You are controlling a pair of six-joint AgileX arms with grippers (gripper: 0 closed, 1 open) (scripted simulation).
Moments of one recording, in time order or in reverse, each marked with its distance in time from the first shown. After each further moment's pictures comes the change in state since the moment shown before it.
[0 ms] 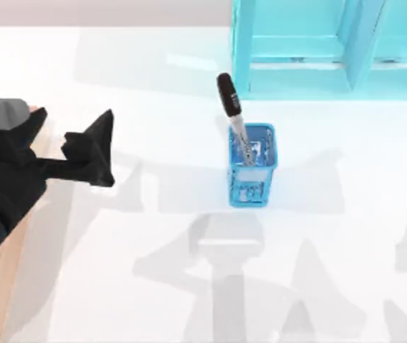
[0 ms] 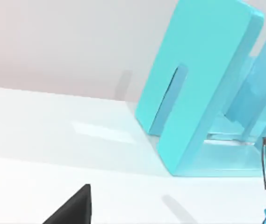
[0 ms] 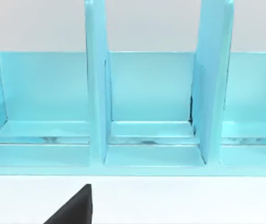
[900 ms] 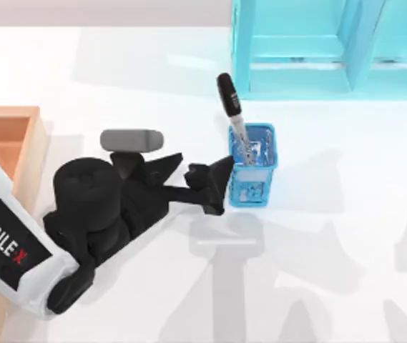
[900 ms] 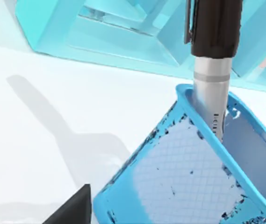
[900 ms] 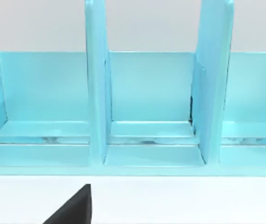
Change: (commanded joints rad) left arm -0.250 0.810 0.209 0.509 0.077 -0.228; right arm 0.000 0.000 0.000 0.000 0.000 0.000
